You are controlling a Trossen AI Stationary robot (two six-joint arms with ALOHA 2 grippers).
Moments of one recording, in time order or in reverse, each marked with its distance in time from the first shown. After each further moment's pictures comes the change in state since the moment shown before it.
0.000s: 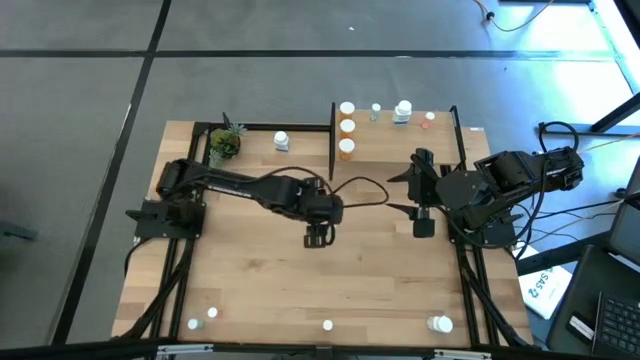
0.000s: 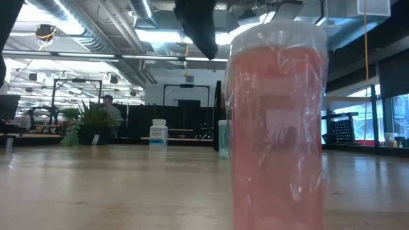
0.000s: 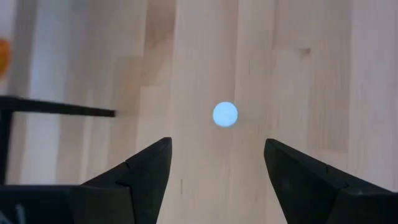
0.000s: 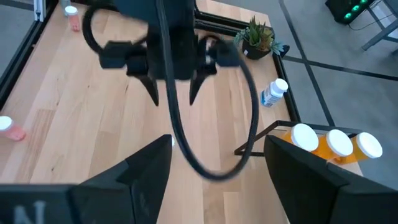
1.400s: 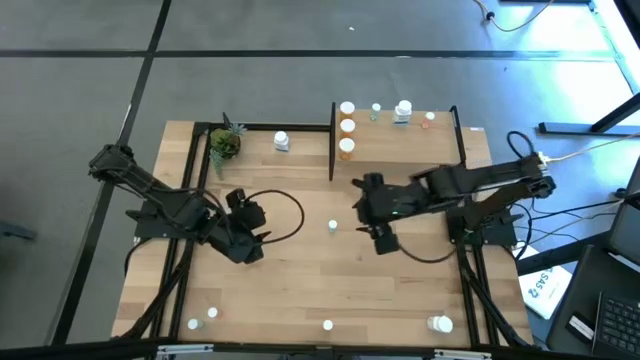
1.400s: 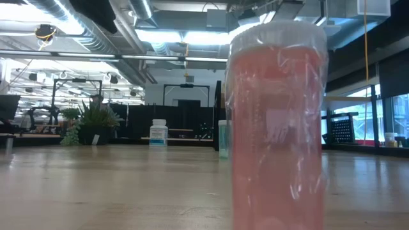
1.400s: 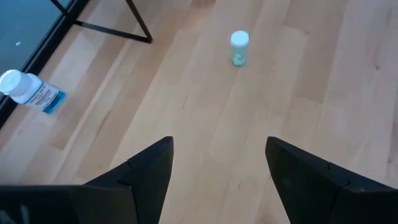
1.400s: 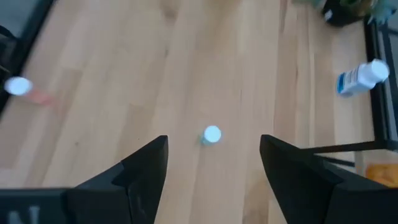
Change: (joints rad) left arm -0.387 -0.620 -0.616 0.010 -0.346 -0.629; right arm -0.113 0.269 0.000 0.093 -0.305 -0.104
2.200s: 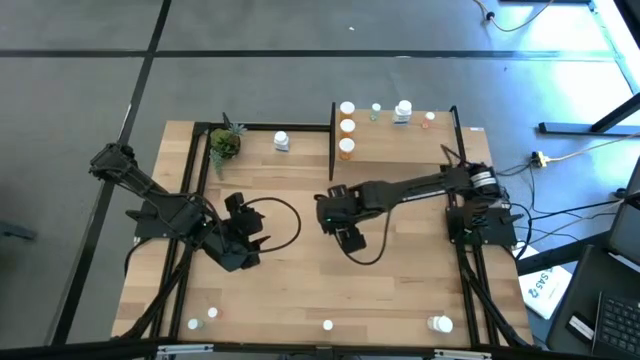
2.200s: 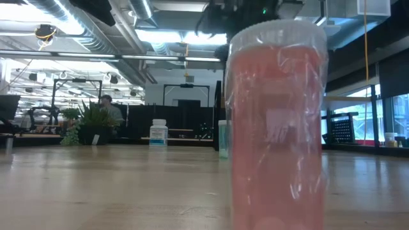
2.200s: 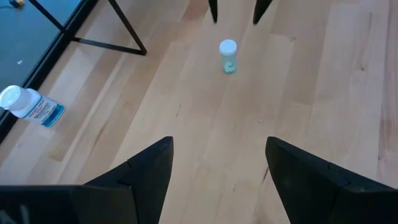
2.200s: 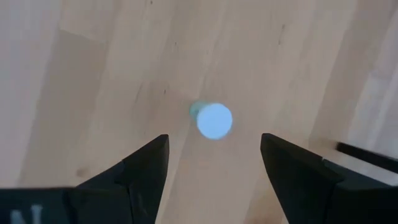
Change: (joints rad) left arm -0.064 0.001 0.000 0.013 -0.054 0.001; right arm -0.130 0.409 0.000 0.047 -0.068 -0.183
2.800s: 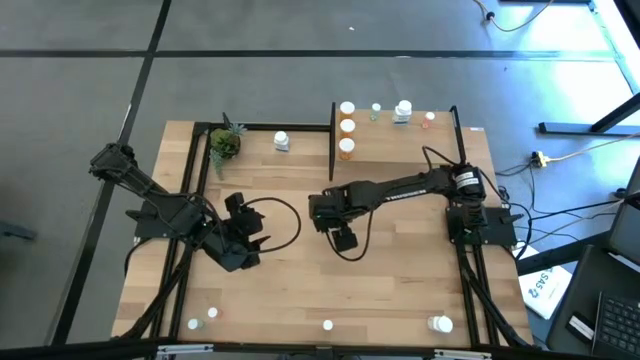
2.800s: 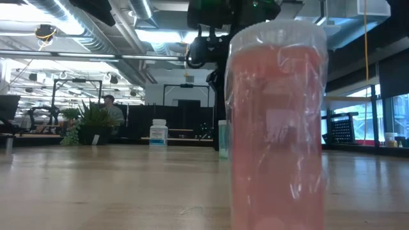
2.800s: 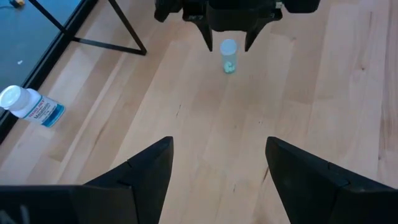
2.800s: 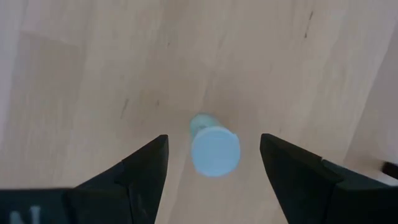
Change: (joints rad) left arm 0.000 0.001 0.000 0.000 0.000 0.000; right arm -0.059 0.119 0.000 0.072 -0.078 -0.006
